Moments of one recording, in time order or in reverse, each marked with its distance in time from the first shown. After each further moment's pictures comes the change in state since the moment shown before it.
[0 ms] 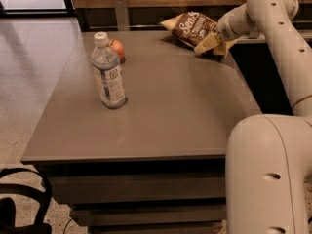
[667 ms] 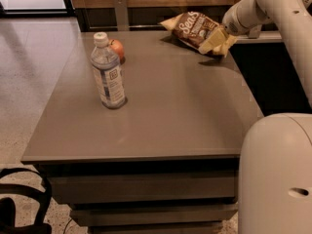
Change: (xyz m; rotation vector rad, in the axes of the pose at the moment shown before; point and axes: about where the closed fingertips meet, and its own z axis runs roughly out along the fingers) arm -0.006 0.005 -0.045 0.000 0.034 -0.032
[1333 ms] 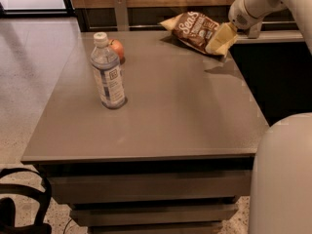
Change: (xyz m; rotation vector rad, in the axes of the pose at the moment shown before) arm -0.005 0.018 -0.052 -0.027 0.094 -0.076
